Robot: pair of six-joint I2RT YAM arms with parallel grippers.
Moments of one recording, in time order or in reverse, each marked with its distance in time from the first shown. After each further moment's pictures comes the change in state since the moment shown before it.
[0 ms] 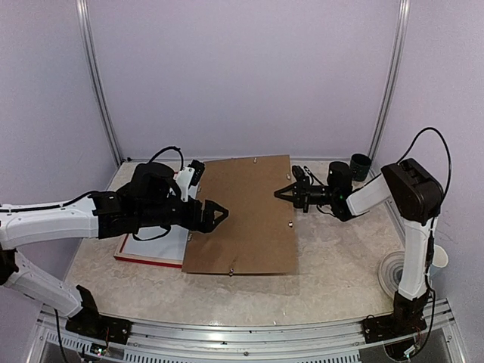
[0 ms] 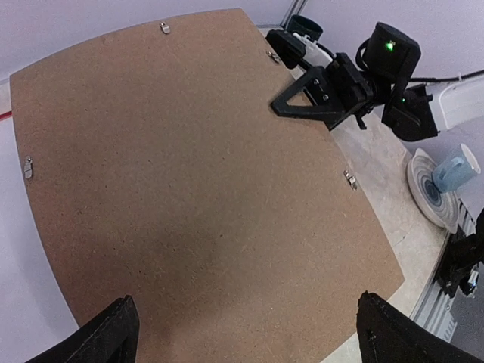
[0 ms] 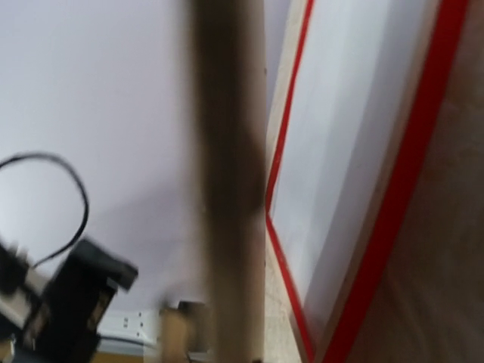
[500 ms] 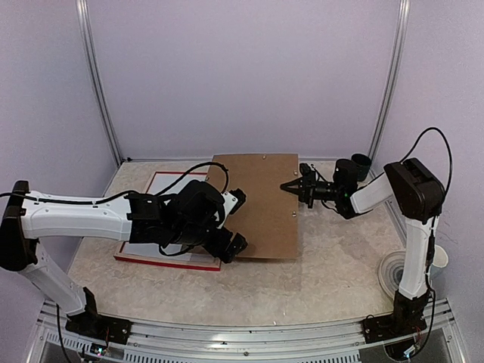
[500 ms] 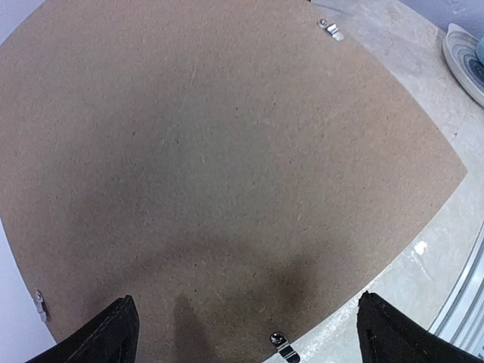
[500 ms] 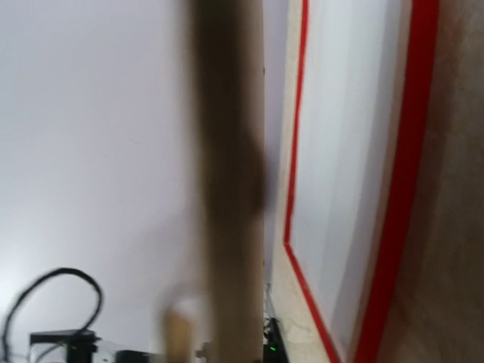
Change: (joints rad) left arm -0.239 0.253 0.222 -0.267 -0.221 0.171; right arm -0.050 0.004 0.011 0.024 0.027 0.145
